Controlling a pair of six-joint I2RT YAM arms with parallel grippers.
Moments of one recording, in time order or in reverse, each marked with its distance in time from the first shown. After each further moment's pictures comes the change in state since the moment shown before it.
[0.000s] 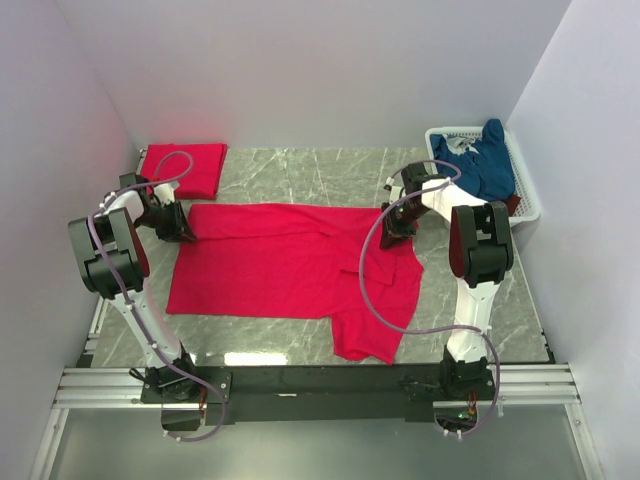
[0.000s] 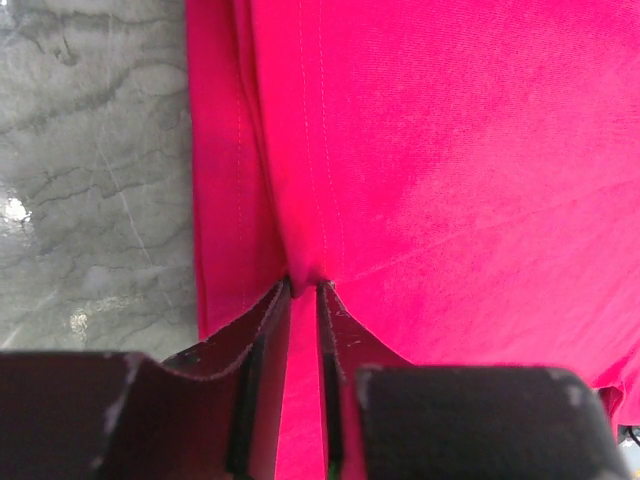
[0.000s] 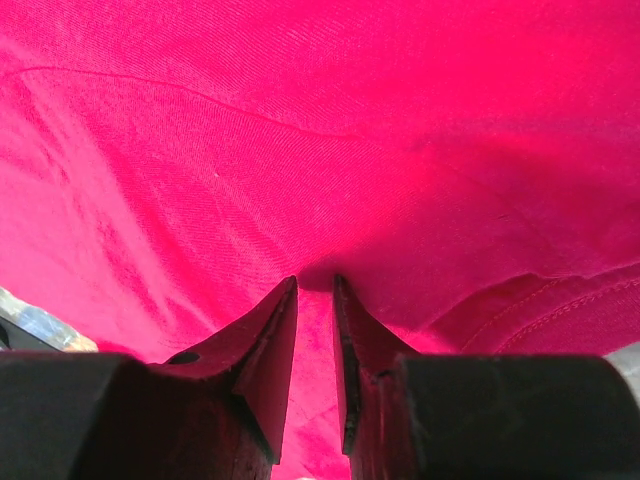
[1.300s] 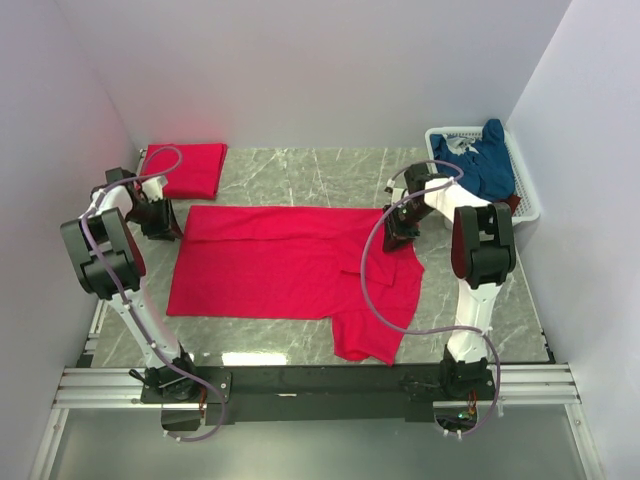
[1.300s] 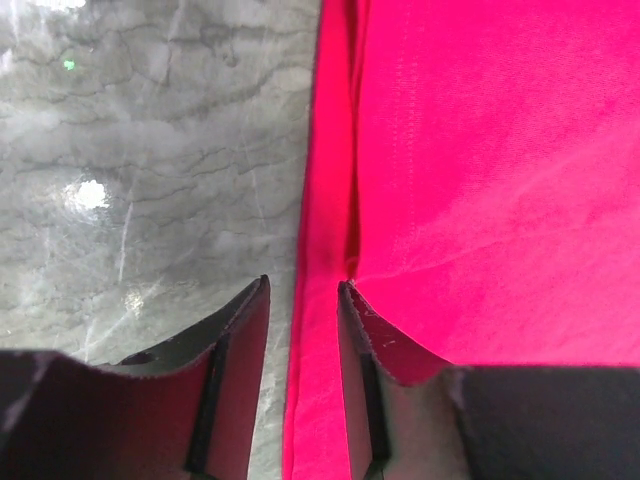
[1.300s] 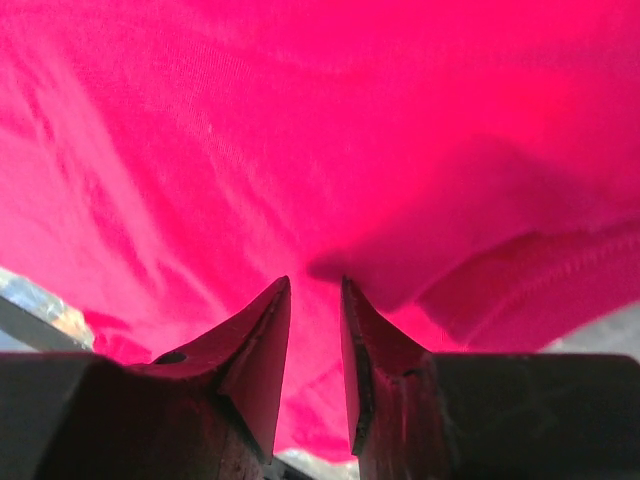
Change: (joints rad) left arm 0.051 0.013 0.091 -0.086 -0.097 0.082; right arm -0.010 -0.014 0.000 -0.057 -0.012 -0.061
